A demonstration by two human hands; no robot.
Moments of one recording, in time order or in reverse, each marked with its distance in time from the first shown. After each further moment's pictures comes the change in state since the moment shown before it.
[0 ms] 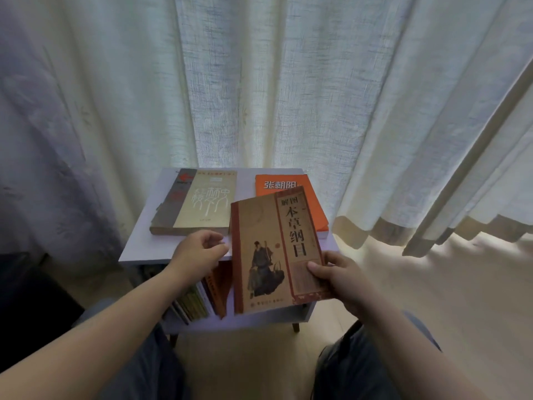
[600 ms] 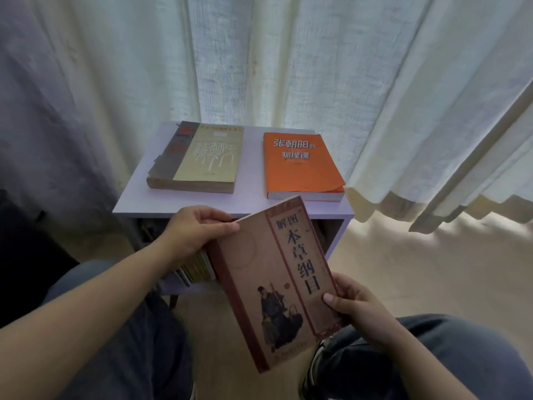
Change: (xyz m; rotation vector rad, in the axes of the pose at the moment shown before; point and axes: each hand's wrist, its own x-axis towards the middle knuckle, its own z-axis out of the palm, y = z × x) left_hand -0.011 -0.039 0.009 -0.191 -0.091 -0.016; right_hand -0.025 0.118 -0.011 0.107 -0.186 -0.029
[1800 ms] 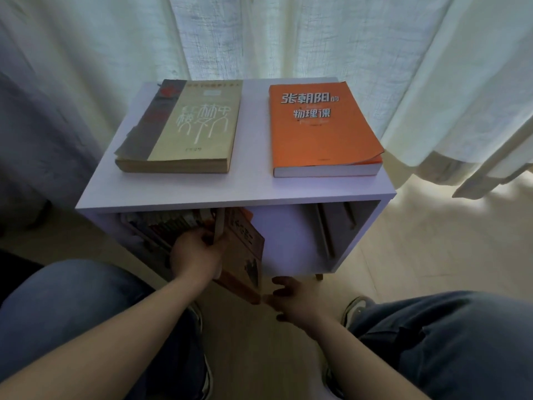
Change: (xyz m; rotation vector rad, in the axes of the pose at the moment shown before) left_hand 0.040 -0.103 0.045 0.438 0.358 -0.183; right_hand 0.109 0.092 0.085 -0.258 0.002 0.347
